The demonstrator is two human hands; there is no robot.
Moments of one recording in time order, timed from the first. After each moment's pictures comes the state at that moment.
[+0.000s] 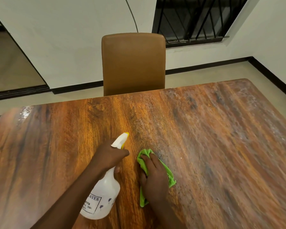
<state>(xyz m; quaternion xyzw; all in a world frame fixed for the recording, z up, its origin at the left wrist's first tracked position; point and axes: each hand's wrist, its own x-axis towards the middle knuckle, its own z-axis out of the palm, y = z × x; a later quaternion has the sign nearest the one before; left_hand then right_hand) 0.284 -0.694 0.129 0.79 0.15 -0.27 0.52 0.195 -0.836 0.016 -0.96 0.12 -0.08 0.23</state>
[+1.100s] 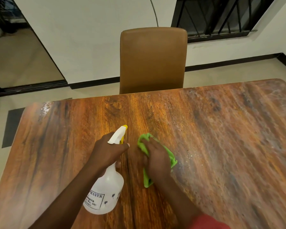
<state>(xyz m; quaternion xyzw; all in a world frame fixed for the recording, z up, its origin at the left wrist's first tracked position) 0.306 -0.649 0.111 0.79 0.16 -0.21 0.56 0.273 -0.815 0.017 -0.95 0.02 -0.07 0.31</state>
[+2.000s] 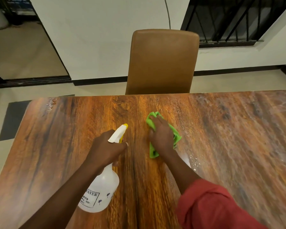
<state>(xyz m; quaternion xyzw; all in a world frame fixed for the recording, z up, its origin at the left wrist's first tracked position) 0.317 -0.624 0.118 0.82 0.14 -0.17 0.53 0.372 -0.810 0.013 -0.96 0.05 -0.05 0.27</state>
